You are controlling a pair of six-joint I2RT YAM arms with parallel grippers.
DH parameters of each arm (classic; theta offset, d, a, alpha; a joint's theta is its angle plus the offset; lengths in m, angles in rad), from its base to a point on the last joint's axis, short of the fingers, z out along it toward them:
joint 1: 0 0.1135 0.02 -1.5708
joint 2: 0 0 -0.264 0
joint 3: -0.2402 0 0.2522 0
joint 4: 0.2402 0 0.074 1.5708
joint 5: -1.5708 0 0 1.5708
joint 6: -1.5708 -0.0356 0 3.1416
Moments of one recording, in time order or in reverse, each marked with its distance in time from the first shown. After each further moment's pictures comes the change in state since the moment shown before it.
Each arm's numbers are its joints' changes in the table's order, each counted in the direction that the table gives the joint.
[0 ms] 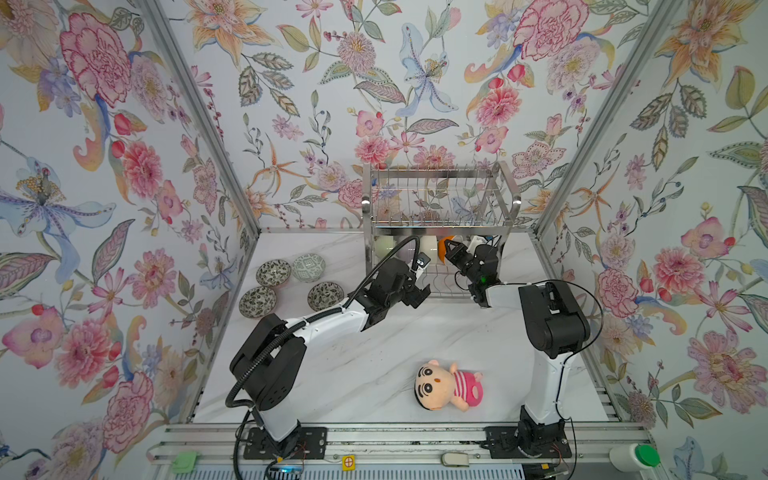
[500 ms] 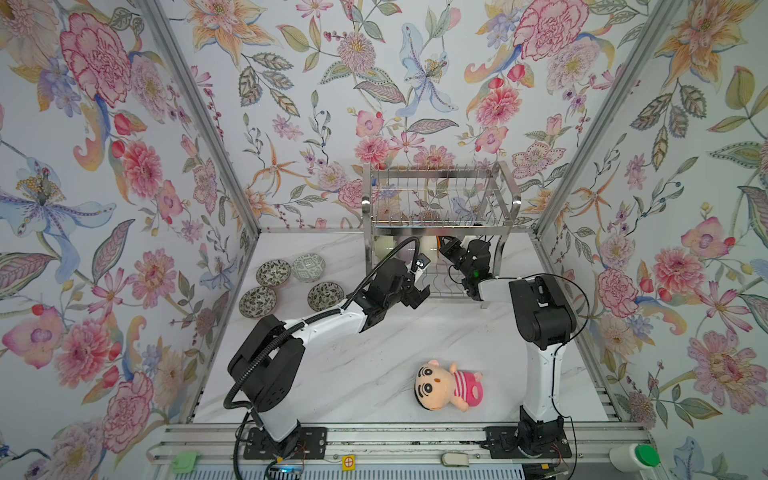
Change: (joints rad) left arm 0.003 -0.013 0.022 -0.026 -0.018 -0.019; right arm 0.019 0.111 -0.130 -0.011 -0.006 -0.001
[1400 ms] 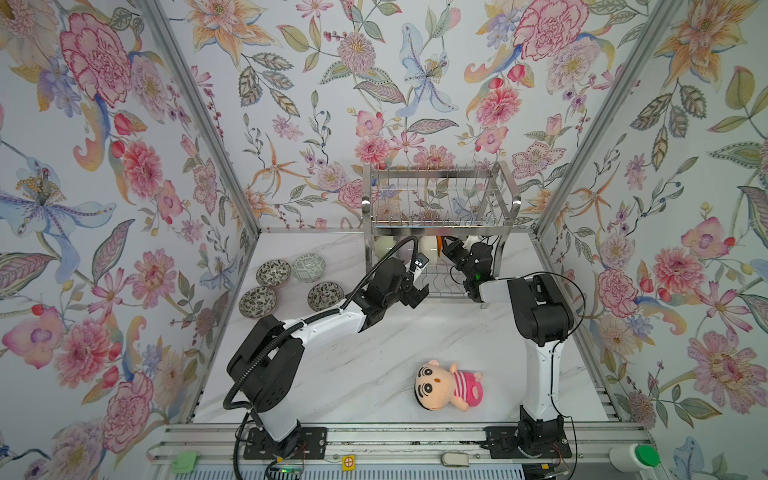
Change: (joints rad) left arm 0.006 -0.002 0.005 -0.007 0.000 0.000; right arm -0.026 0.032 0.026 -0.105 0.020 -0.032
